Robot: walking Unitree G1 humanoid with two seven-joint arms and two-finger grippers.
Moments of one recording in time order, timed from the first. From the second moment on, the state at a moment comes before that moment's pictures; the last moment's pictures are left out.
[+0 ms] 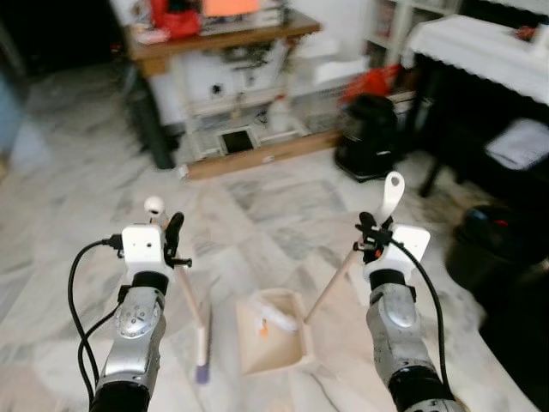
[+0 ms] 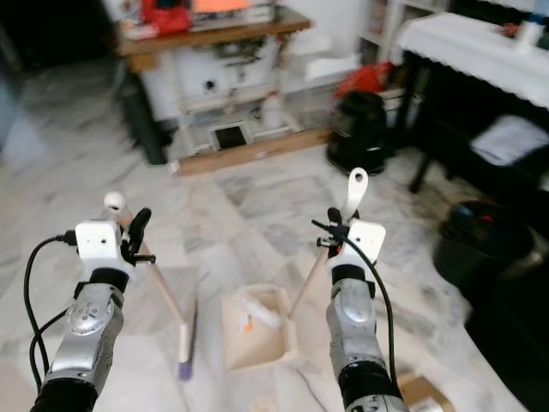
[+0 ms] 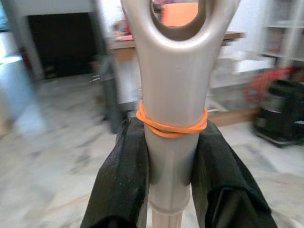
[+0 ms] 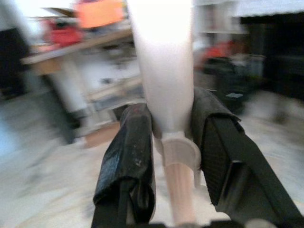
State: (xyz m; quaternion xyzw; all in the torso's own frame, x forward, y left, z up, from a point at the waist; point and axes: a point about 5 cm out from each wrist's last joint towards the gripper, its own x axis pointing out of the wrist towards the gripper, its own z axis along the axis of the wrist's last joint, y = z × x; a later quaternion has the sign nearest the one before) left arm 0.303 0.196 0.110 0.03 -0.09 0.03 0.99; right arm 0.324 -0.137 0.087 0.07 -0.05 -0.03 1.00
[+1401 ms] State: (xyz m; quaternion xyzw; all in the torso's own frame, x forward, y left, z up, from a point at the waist) left arm 0.297 0.195 0.108 0.04 -0.09 0.04 0.99; right arm 0.320 -0.146 0.081 0.07 -0.04 -0.04 1.00
